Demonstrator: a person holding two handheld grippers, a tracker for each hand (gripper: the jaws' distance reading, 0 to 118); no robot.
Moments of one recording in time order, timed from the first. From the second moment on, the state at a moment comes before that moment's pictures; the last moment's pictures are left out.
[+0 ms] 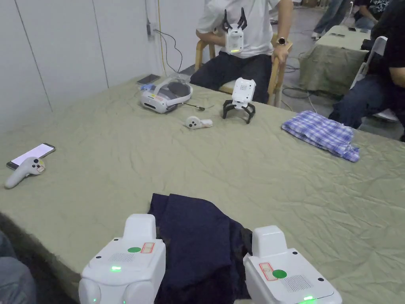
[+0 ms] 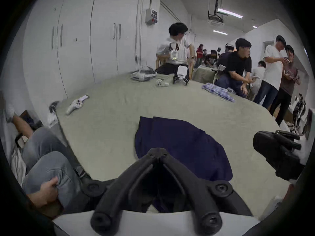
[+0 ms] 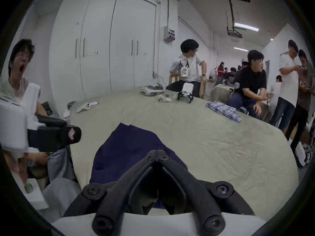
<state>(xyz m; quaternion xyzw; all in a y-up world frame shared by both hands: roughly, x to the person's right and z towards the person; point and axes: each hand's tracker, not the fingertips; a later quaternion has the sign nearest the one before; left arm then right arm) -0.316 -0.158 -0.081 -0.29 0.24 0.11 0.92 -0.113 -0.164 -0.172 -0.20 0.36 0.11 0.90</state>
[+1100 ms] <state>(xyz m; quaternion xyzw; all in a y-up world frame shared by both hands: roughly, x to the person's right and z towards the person) -0.227 -0.039 -0.208 -0.20 0.02 0.21 0.96 0.095 -0.103 -0.198 -0.12 0.16 0.03 0.98</state>
